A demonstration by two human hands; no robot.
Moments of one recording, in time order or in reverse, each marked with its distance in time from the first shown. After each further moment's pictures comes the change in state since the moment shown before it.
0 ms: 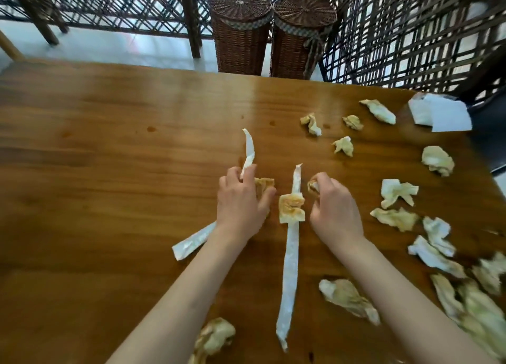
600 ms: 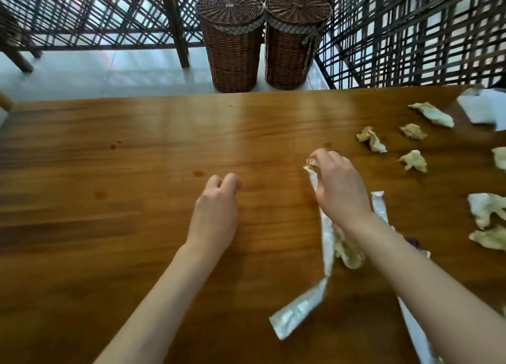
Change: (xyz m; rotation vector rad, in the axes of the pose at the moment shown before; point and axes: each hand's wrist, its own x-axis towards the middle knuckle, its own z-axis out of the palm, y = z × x) left_hand 0.096 -0.144 -0.100 -0.028 -0.011 0.157; right_hand 0.107 -0.120 0.061 -0.054 0.128 -0.064
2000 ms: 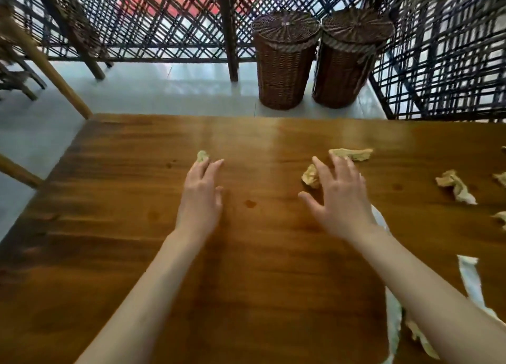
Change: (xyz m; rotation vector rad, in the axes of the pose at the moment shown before) left_hand 0.067 -0.097 -0.041 0.117 0.125 -0.168; right_hand 0.070 -0.054 0.061 -0.101 -0.174 -0.088
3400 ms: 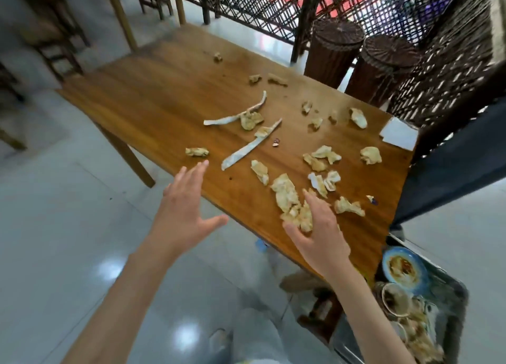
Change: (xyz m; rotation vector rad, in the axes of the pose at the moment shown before) left_hand -0.574 0.517 -0.077 -0.053 0.003 -0.460; right_hand -0.493 0.379 -0.266 0.489 -0.283 -0.362
